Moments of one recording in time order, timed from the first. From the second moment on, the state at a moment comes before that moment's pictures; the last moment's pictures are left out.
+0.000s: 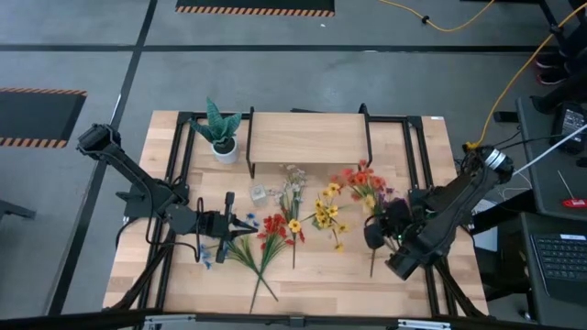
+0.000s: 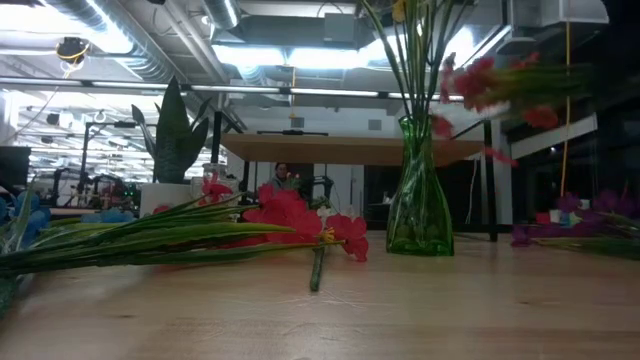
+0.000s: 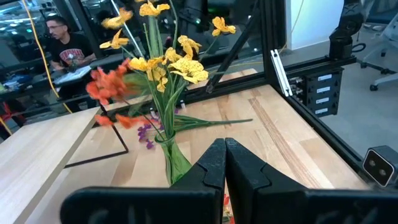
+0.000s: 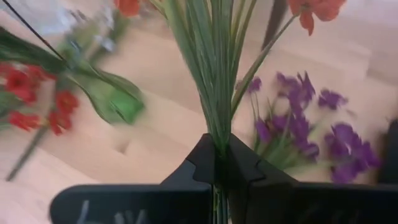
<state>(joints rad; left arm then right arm) -0.65 1.09 0.57 0.35 -0.61 0.09 0.83 1.46 1.14 -1.42 0.66 2.06</state>
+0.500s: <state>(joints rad) -0.65 1.09 0.57 0.35 -0.61 0.09 0.81 1.26 1.15 -1.48 0.91 1.81</state>
